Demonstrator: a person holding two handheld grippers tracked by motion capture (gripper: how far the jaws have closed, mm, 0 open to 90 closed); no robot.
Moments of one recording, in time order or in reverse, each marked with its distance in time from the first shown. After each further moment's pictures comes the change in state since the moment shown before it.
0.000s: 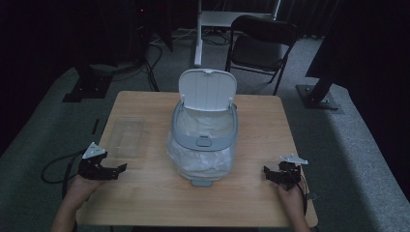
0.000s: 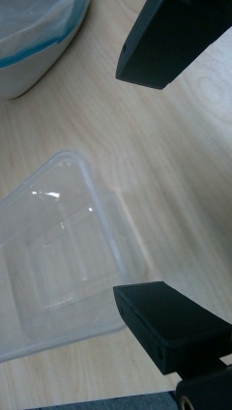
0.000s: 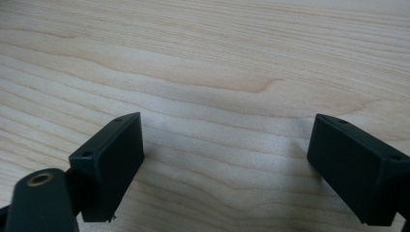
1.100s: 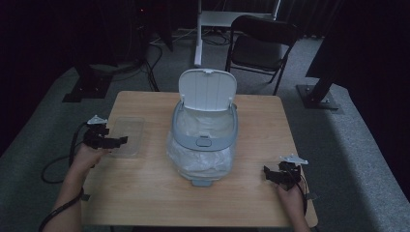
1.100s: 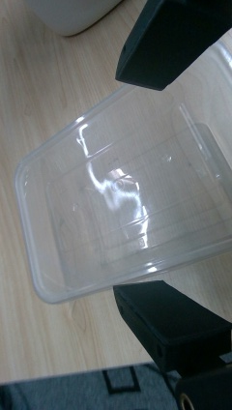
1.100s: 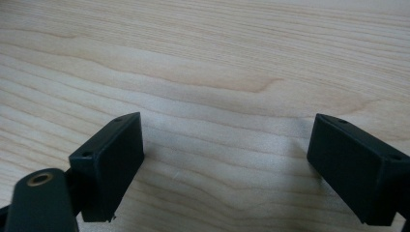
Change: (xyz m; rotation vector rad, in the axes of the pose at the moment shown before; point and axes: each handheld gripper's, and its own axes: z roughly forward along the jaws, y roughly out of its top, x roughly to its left) left arm 0.061 0.060 0.048 0.039 0.003 -0.093; right arm 0.000 0.000 0.000 0.000 0.000 0.001
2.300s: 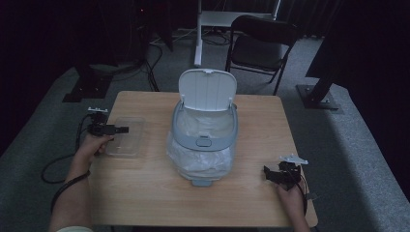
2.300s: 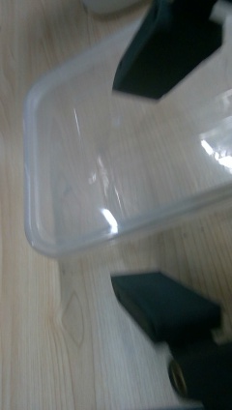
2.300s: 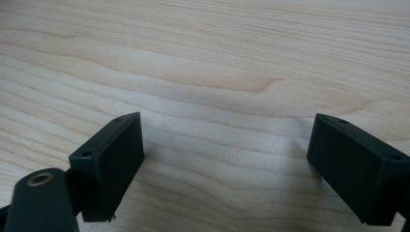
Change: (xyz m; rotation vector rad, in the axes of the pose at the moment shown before) left arm 0.053 0.014 0.051 0.045 -0.196 -0.170; right arm 0.000 0.000 0.000 0.000 0.000 0.000
